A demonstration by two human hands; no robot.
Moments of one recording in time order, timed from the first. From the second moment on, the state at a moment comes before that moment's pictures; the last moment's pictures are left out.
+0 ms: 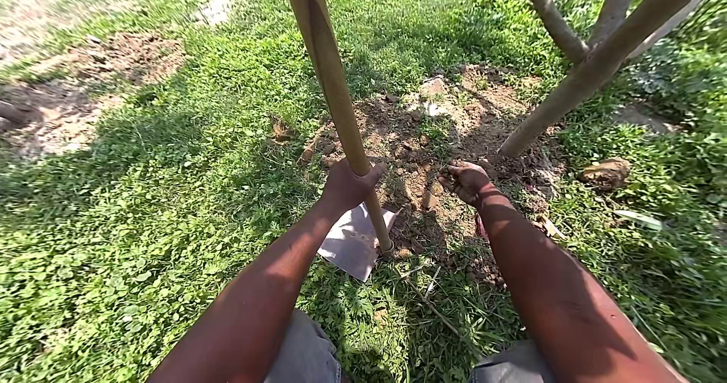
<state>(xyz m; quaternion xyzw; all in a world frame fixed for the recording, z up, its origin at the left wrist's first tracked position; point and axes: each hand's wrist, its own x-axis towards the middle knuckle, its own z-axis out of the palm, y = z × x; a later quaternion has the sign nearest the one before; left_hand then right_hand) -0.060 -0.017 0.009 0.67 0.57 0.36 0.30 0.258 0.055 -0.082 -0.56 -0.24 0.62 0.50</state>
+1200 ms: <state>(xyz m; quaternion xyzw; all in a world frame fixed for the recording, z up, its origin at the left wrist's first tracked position) -0.061 -0.015 0.004 0.68 0.56 0.36 0.29 0.250 0.053 -0.076 -0.54 -0.24 0.65 0.48</state>
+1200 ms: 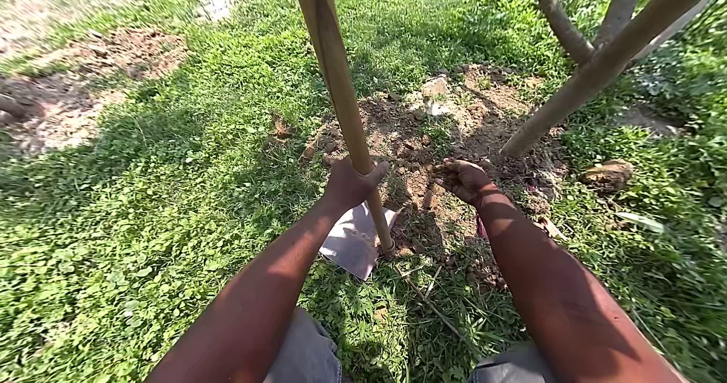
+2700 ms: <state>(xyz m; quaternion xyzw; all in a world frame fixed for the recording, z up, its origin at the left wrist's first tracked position) -0.059 -0.017 0.006 0.67 0.57 0.36 0.31 0.243 0.049 -0.062 -0.49 -0.23 0.68 0.50</state>
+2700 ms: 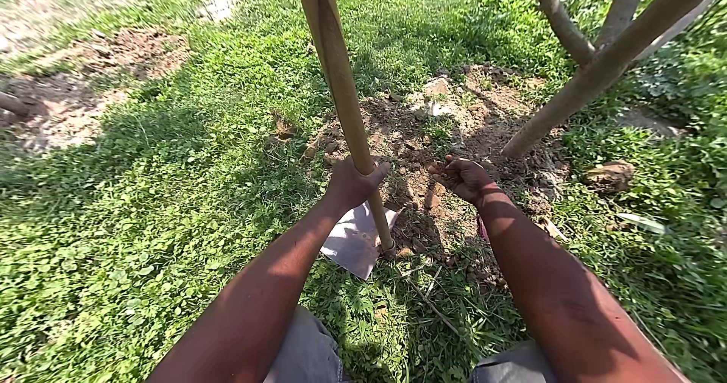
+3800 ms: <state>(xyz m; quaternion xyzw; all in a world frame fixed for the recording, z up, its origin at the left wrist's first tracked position) -0.062 -0.016 0.007 0.68 0.58 0.35 0.30 0.239 0.056 -0.050 -0.55 -0.14 0.68 0.47</state>
